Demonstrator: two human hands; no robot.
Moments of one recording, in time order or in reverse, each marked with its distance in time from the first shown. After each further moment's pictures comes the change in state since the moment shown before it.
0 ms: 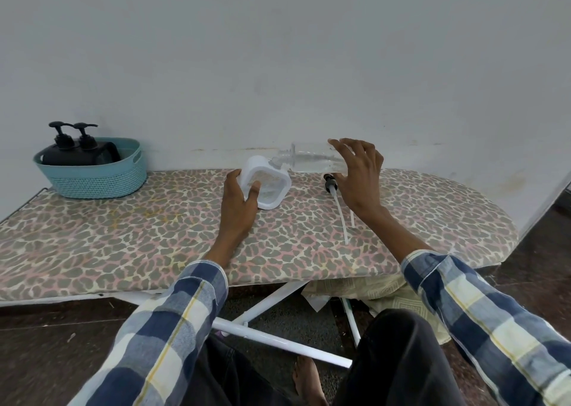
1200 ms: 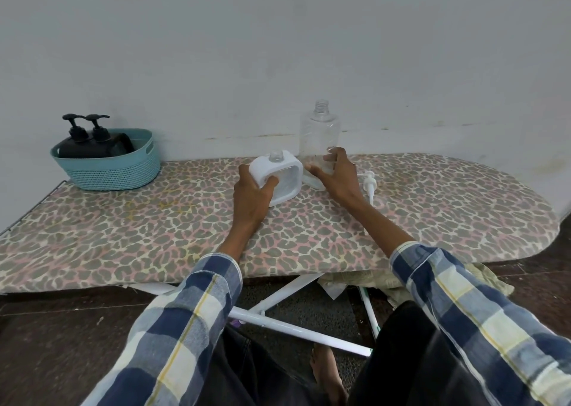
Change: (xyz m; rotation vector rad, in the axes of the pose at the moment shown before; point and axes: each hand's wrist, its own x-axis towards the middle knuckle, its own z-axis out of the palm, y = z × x) left_hand -0.007 0.018 -0.007 0.031 -0.020 -0.148; right_hand -0.009 -0.048 0.056 0.619 -0.330 0.467
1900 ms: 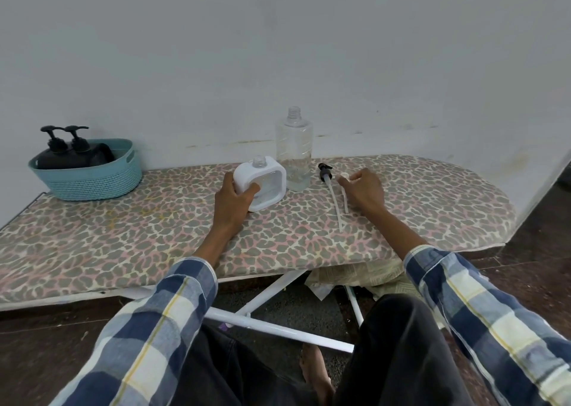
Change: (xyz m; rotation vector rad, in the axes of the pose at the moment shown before) left_hand -0.007 0.004 -0.004 -0.052 -0.078 -0.061; right_hand -0.008 0.063 -0.082 -0.259 0.129 0.295
